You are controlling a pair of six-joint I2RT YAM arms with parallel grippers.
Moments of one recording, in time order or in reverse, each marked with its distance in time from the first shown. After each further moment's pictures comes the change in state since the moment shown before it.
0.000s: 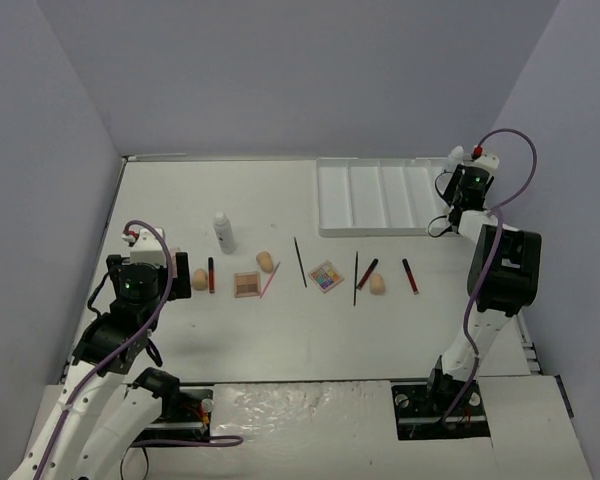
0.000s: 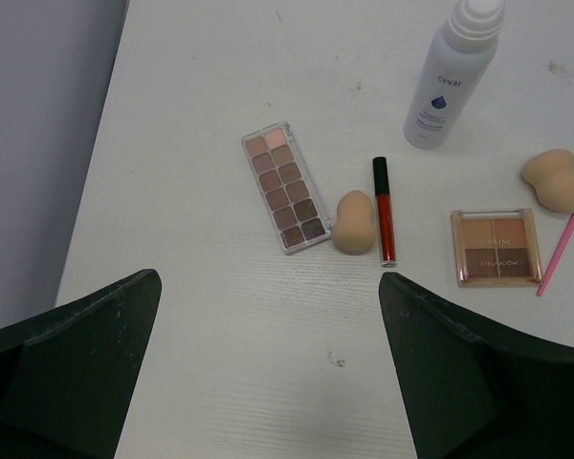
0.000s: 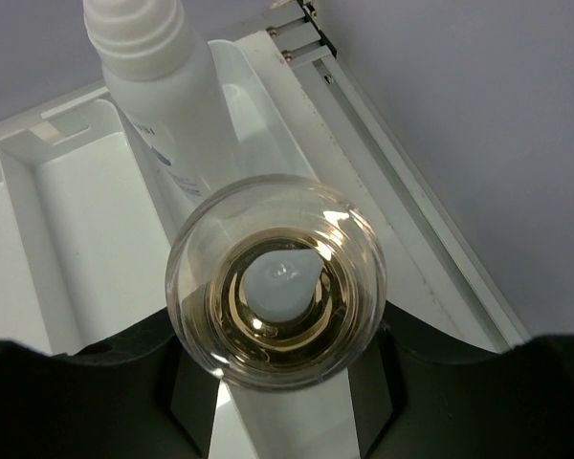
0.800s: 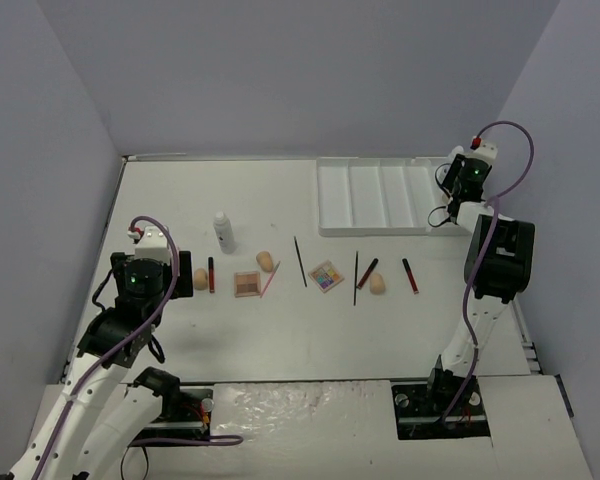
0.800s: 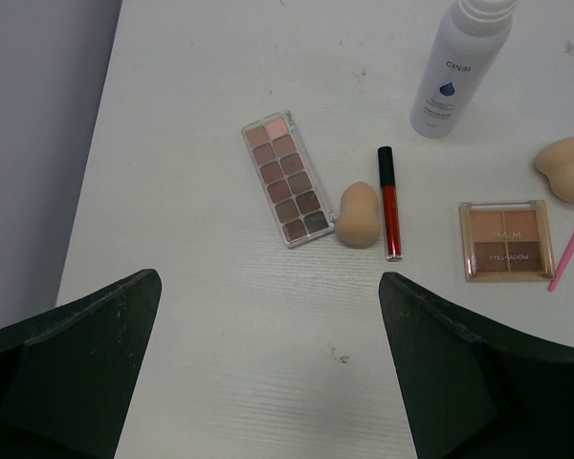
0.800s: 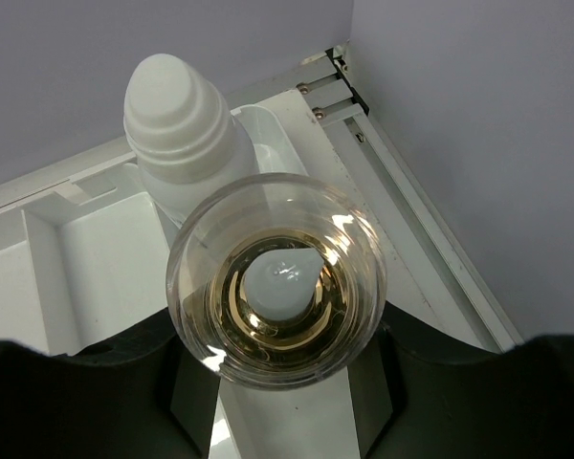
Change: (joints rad) left arm 0.000 0.042 0.000 0.000 -0.005 0.000; right arm -0.003 0.151 0.158 0.064 -0.047 -0.005
